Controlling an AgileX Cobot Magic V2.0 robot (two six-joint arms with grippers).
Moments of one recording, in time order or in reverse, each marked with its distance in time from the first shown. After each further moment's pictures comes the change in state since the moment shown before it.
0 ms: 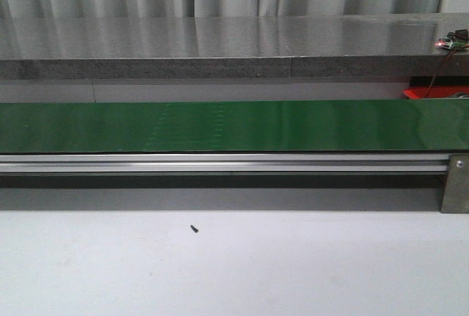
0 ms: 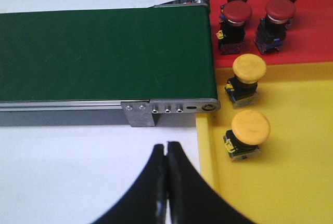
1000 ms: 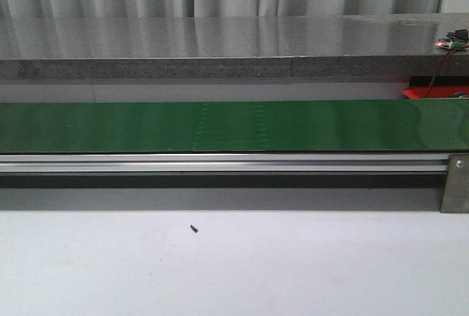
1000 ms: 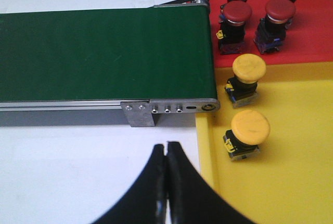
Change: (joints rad) left arm 0.073 0.513 -0.325 -0.085 -0.018 -0.211; right arm 0.000 0.000 0.000 0.000 0.000 0.000
